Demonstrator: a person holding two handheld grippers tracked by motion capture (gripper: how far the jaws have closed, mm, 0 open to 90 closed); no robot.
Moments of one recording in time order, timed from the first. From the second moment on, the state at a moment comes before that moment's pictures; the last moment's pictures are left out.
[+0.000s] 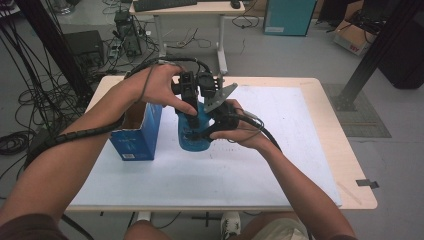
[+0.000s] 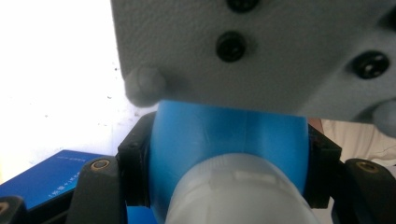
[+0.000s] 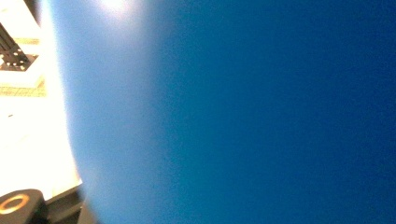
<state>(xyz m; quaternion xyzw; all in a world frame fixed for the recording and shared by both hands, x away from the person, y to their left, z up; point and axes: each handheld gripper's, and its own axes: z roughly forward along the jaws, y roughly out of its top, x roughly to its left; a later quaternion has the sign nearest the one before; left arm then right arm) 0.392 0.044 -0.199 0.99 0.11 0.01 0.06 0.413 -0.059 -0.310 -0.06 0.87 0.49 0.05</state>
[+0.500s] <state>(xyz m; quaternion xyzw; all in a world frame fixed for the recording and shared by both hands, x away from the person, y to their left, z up) 0.392 0.046 -0.199 0.99 0.11 0.01 0.06 0.414 -0.057 -0.311 -0.07 0.87 0.49 0.04</state>
